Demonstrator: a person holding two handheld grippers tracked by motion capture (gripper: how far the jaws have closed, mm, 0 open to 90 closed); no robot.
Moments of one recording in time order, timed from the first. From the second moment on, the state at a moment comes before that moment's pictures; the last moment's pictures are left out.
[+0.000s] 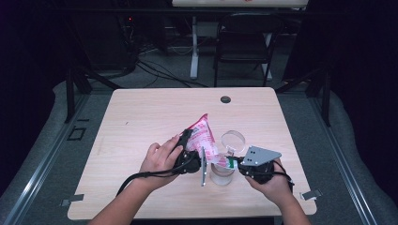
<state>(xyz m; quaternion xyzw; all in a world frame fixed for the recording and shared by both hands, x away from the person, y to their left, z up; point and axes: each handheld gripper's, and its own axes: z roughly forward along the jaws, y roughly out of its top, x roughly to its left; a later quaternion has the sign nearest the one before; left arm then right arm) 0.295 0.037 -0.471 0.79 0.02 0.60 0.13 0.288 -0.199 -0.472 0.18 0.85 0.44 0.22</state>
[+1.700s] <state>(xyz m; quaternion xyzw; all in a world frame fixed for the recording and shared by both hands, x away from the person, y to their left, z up) 0.294 0.036 -0.473 0.79 0.01 0.60 0.12 0.289 -0.199 -0.475 0.18 0.86 0.43 0.22</state>
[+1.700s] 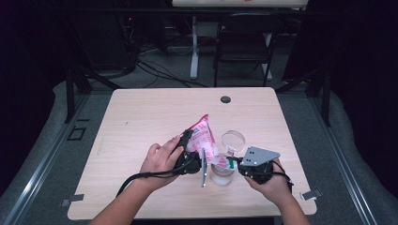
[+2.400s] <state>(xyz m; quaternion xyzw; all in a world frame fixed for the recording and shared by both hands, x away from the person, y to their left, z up) 0.294 0.036 -0.472 0.79 0.01 0.60 0.12 0.289 -0.199 -0.475 0.18 0.85 0.43 0.22</state>
